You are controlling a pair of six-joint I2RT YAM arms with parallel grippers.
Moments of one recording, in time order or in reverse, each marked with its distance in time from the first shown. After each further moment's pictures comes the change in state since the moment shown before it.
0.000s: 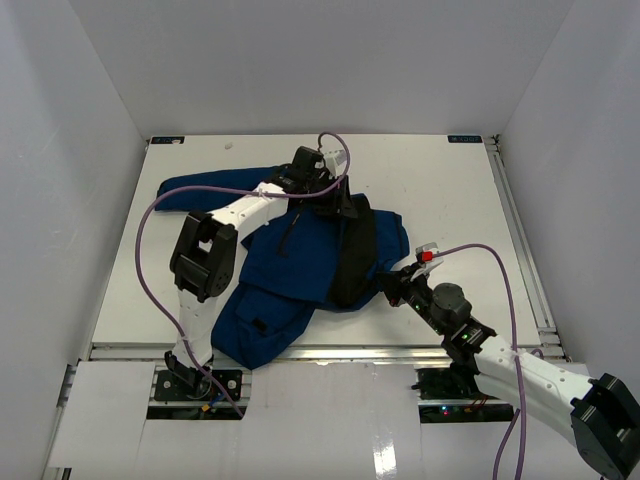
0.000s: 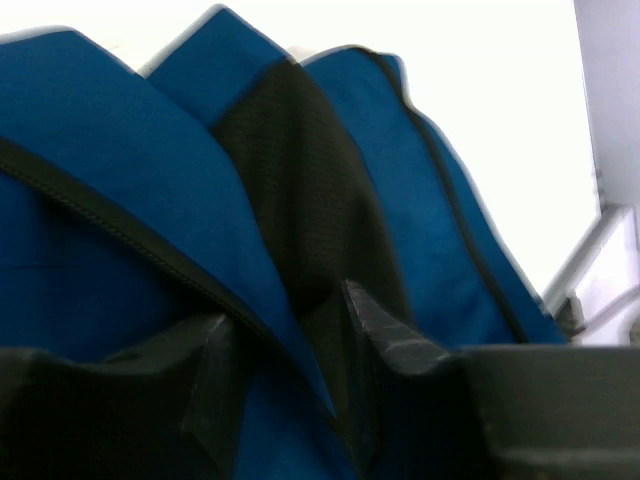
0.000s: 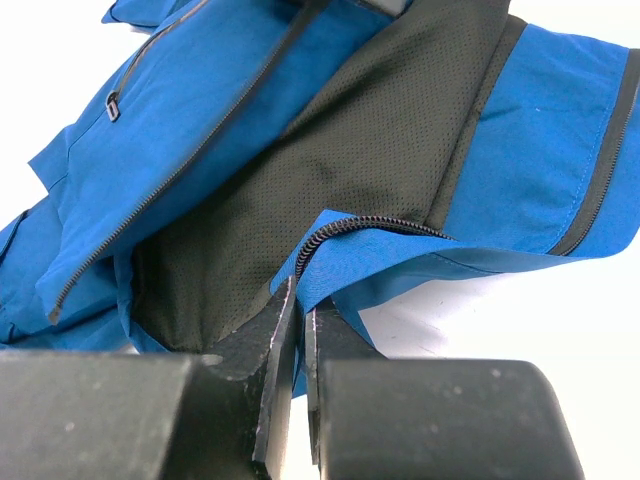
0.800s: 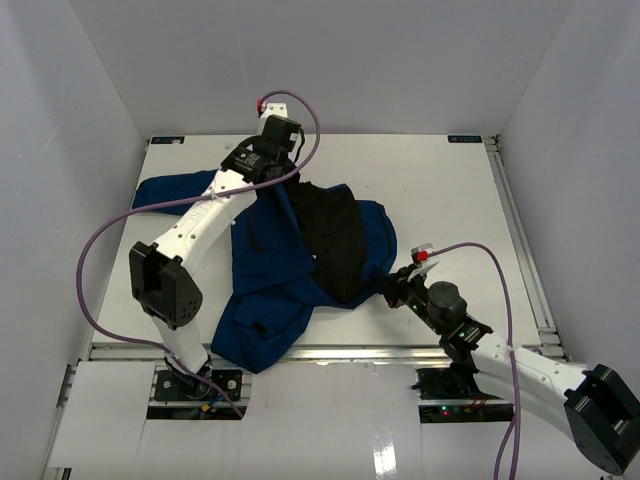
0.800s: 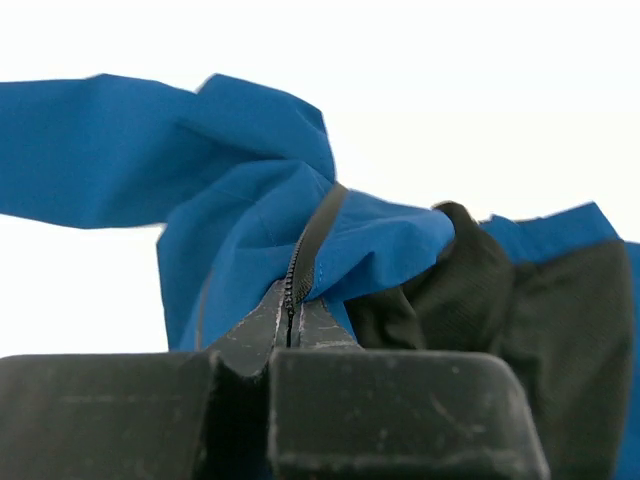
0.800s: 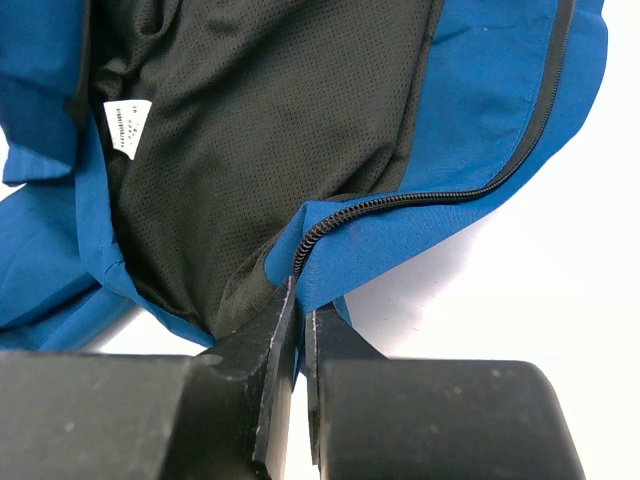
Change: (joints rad) left arm 0.004 -0.295 0.132 -0.411 -1.031 0.075; right arm 0.000 0.065 0.000 0.005 -0.001 0.000
